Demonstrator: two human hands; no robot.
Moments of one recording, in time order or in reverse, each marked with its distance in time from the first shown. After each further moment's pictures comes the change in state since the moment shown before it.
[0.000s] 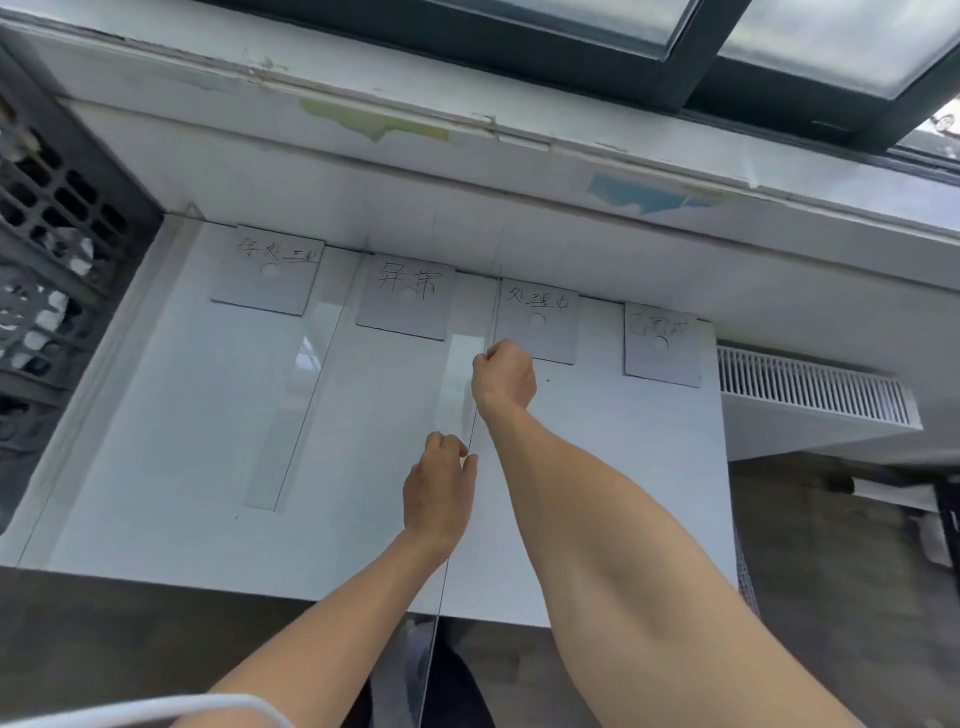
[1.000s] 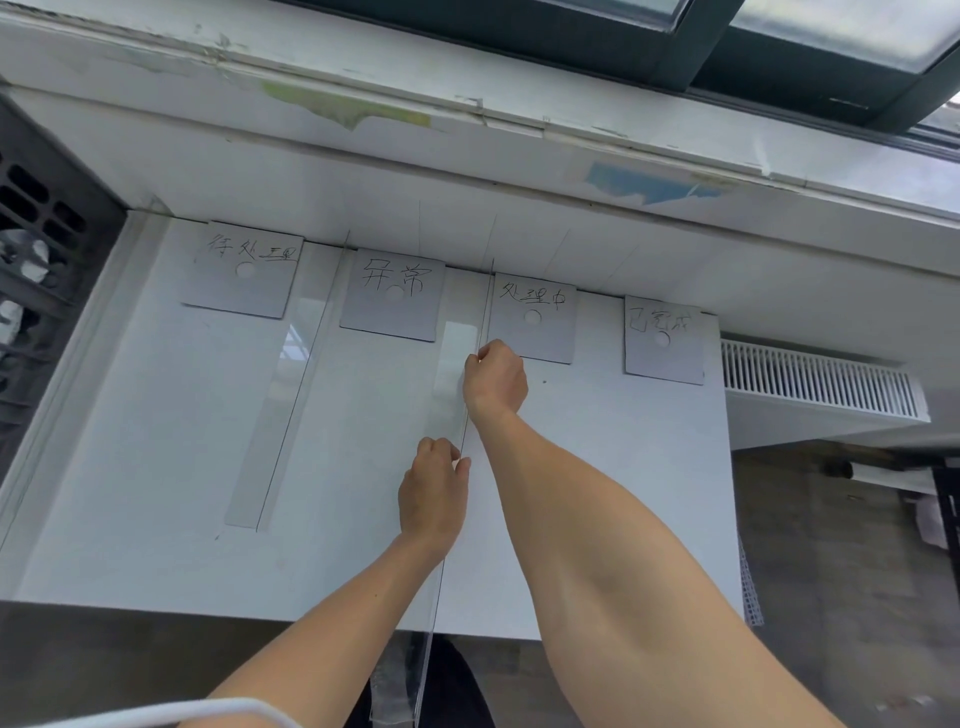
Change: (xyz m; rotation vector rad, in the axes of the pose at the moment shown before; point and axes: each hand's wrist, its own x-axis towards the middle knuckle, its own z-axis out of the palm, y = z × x) left_hand 0.026 -0.007 0.023 -0.019 -0.043 -0.068; right_hand 0.021 0.007 0.019 0.013 -0.022 0.030
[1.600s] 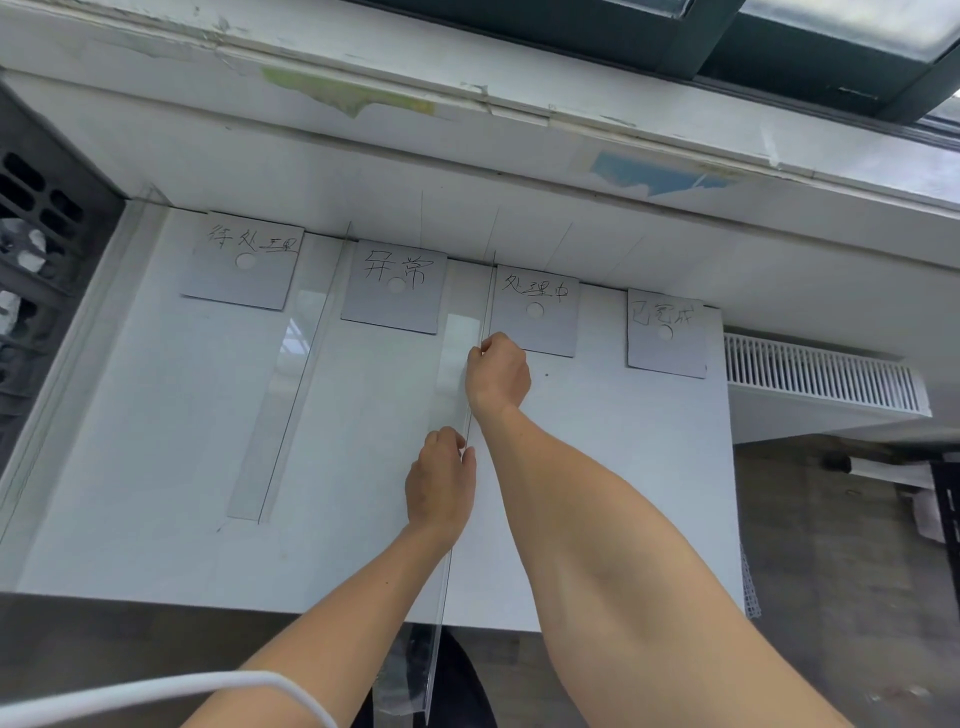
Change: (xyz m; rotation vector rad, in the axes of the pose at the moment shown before) left_hand 0.000 0.007 0.000 -0.034 -0.017 -0.037; right_hand -0.001 0.001 0.002 0.003 0.020 -0.019
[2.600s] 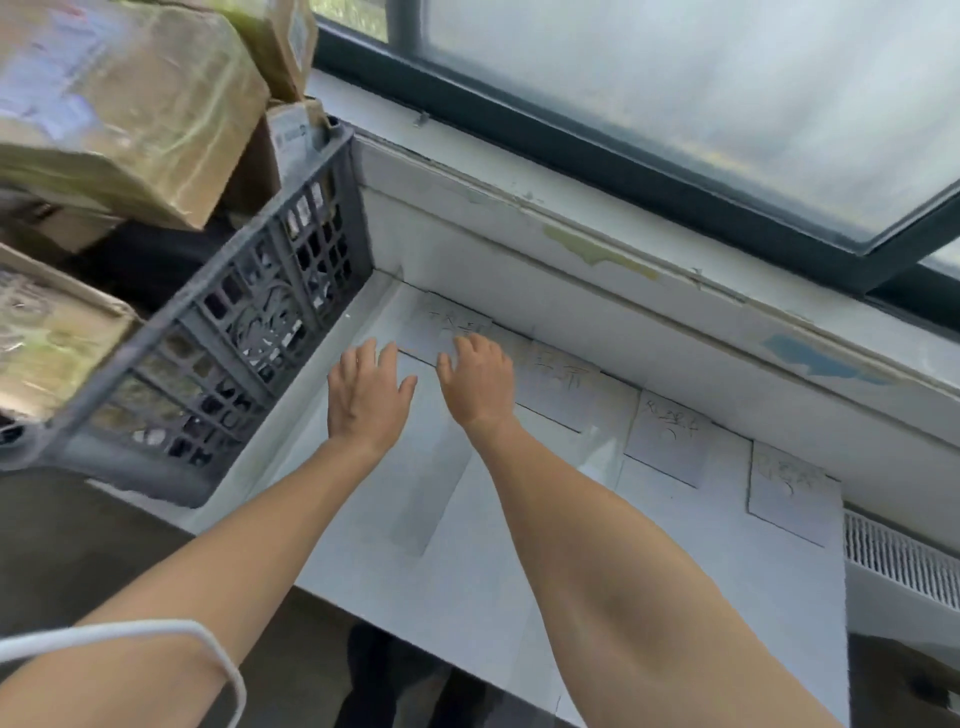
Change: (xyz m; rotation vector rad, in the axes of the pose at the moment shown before) left_hand 0.082 -0.135 -0.279 0.366 0.499 0.100; right_hand -0.118 -0.217 0.077 -0.326 -0.057 -0.848
